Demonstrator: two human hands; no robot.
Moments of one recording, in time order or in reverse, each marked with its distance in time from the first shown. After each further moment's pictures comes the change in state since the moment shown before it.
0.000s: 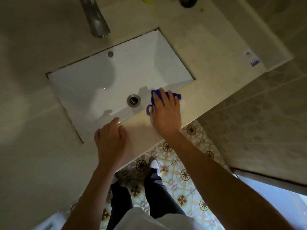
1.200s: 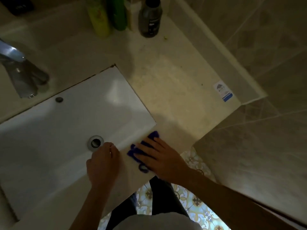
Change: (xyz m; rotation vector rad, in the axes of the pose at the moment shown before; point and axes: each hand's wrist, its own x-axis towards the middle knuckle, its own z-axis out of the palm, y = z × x) left_hand 0.090 0.156 0.074 0.076 -0.111 -0.234; right_hand 0.039 0.187 -0.003 0.138 -0.128 -0.700
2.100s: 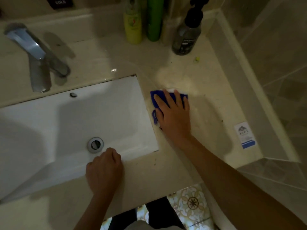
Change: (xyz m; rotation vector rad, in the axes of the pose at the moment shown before) left_hand 0.009 0.052 0.023 0.153 0.167 -0.203; right_hand 0.153 0.152 -0.035 -0.106 0.007 0.391
